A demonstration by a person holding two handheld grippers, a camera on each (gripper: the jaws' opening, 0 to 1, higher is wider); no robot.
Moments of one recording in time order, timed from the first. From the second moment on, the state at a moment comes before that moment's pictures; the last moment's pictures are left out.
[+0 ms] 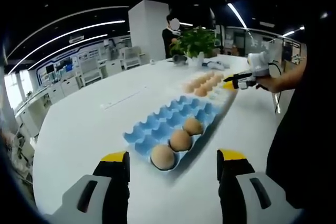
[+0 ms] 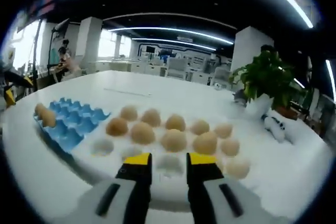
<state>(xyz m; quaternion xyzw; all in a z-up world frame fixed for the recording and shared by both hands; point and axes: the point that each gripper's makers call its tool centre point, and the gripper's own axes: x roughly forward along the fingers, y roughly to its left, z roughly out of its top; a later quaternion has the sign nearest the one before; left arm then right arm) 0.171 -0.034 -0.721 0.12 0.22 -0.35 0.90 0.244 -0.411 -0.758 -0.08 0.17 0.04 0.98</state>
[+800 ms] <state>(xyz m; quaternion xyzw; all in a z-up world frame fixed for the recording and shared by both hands) 0.175 -0.032 -0.715 0.11 0.21 -0.35 0.91 0.256 -0.458 -0.779 0.00 0.22 -0.01 0.98</state>
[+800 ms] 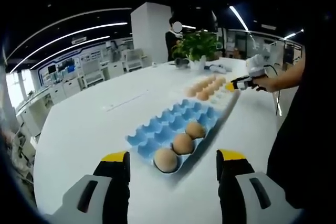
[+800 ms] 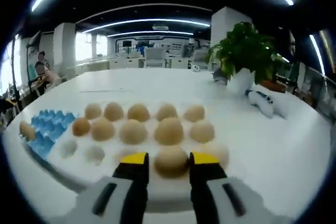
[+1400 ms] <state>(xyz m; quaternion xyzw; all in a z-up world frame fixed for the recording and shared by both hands) 0.173 -0.030 -0.721 0.11 0.22 -0.35 0.91 0.250 -0.452 -0.747 -0.03 0.18 0.00 0.98</state>
